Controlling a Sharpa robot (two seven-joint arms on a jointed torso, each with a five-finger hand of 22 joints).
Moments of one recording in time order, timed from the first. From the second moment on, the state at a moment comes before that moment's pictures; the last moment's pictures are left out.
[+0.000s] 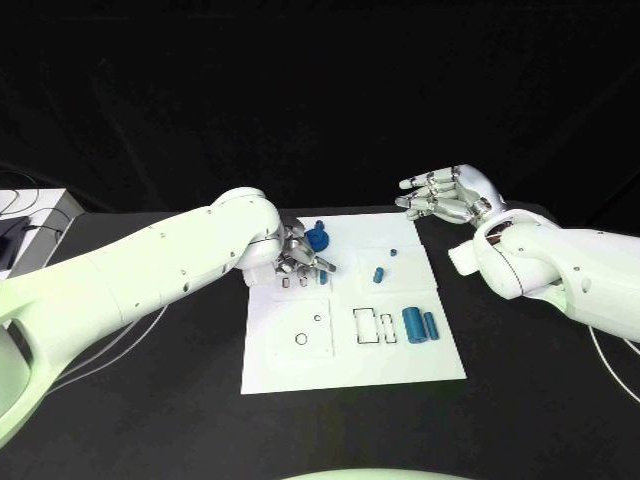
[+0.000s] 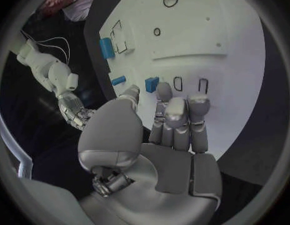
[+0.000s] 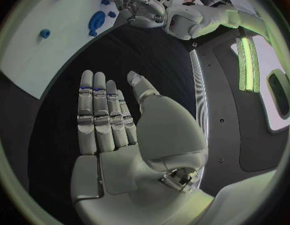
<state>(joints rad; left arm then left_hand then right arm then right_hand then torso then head) 1.26 -0.37 0.04 1.06 -0.99 0.25 -0.58 1.14 -0.11 0.07 0.25 0.17 1.00 0.04 0.35 0.72 1.23 -0.03 0.78 0.68 1.41 -0.08 1.18 1.01 0.15 1.21 -0.07 1.22 0.95 1.25 -0.86 -0.11 1.38 -0.53 -0.54 0.36 1.28 -0.03 0.06 -0.12 0.37 1.01 0.18 0.07 0.07 1.22 0.11 0.07 0.06 1.33 0.07 0.06 0.07 0.10 1.22 0.06 0.12 0.08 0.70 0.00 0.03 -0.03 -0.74</state>
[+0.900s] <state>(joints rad) 1.26 -0.36 0.03 1.04 -0.99 0.27 -0.58 1.15 -0.10 0.08 0.22 0.17 1.01 0.05 0.35 0.72 1.23 -0.03 0.78 0.67 1.41 -0.08 1.18 1.02 0.15 1.21 -0.06 1.21 0.95 1.25 -0.86 -0.11 1.38 -0.53 -0.55 0.35 1.28 -0.03 0.07 -0.11 0.37 1.01 0.18 0.07 0.07 1.22 0.11 0.07 0.06 1.33 0.07 0.06 0.07 0.10 1.22 0.07 0.13 0.08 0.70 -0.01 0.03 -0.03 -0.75</state>
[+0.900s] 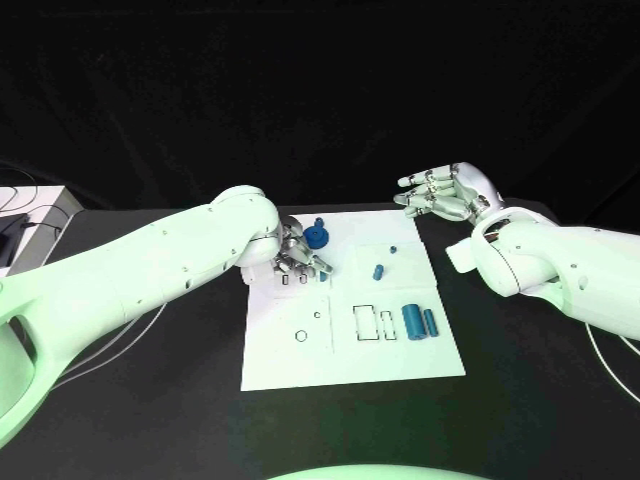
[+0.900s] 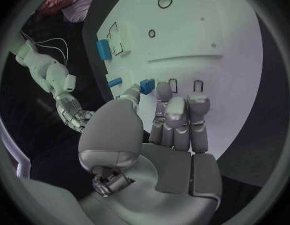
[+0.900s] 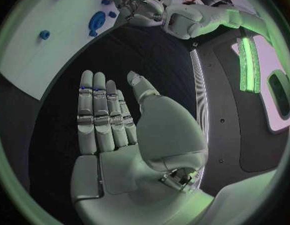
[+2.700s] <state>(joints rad) 1.26 -0.36 0.03 1.03 -0.93 0.30 -0.56 1.22 -0.04 0.30 0.05 0.17 1.03 0.04 0.27 0.68 1.23 -0.03 0.74 0.66 1.41 -0.08 1.18 1.04 0.13 1.21 -0.08 1.20 0.98 1.24 -0.85 -0.11 1.37 -0.53 -0.55 0.34 1.28 -0.03 0.09 -0.11 0.41 1.01 0.18 0.07 0.07 1.22 0.11 0.07 0.06 1.33 0.07 0.06 0.07 0.10 1.21 0.07 0.13 0.08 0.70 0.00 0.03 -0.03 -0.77</state>
